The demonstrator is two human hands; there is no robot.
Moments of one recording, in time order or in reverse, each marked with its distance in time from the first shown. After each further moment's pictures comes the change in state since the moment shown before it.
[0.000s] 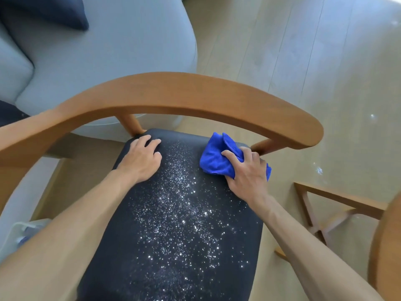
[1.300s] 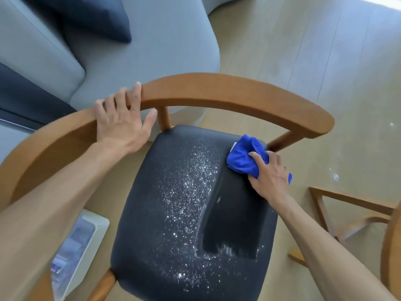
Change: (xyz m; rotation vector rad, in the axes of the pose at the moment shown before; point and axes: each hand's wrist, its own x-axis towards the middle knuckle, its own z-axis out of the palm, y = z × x) left_hand -0.066 -0.022 -0.105 0.535 0.609 0.007; right_hand -0.027 0.001 -0.005 -0.039 -0.123 0.145
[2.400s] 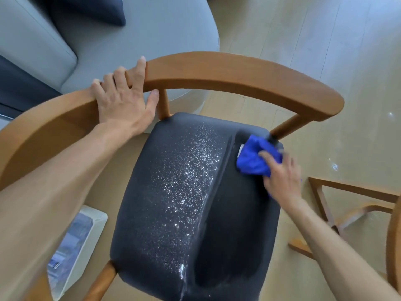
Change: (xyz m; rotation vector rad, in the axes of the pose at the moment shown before) left_hand 0.006 0.006 0.023 -0.018 0.084 -0.012; right_hand -0.040 0.011 0.000 0.093 0.154 -0.035
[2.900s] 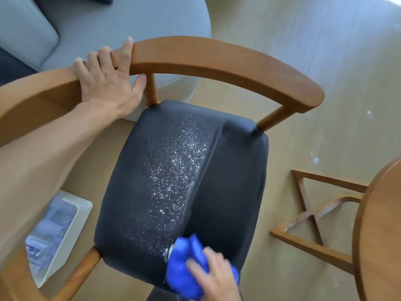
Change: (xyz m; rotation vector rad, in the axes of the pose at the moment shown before) left_hand -0.002 0.004 -0.011 -0.012 -0.048 -0.005; right_hand -0.246 -0.085 0.030 0.201 -0.486 -0.204
